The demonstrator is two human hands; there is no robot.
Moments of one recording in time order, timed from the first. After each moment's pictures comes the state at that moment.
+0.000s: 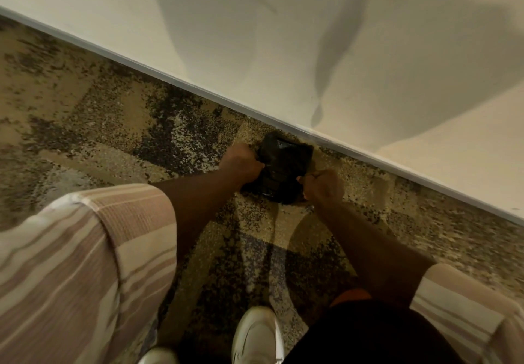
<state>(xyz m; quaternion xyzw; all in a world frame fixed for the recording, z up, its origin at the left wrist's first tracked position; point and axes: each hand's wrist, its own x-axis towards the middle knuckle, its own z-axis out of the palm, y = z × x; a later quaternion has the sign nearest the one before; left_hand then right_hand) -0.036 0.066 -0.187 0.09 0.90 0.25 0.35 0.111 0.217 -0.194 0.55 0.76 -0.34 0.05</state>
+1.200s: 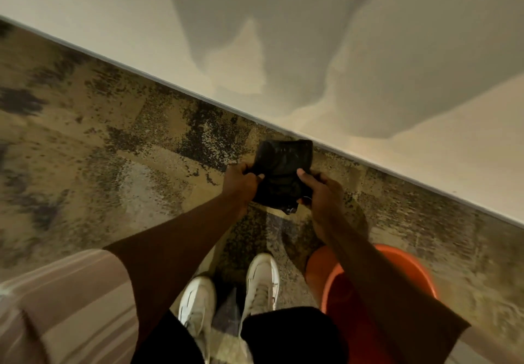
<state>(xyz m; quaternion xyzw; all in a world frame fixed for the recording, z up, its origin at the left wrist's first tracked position) 0.049 -0.005 0.055 -0.19 0.71 0.54 0.42 0.162 0.137 0.077 0.51 0.52 -0.68 -0.03</state>
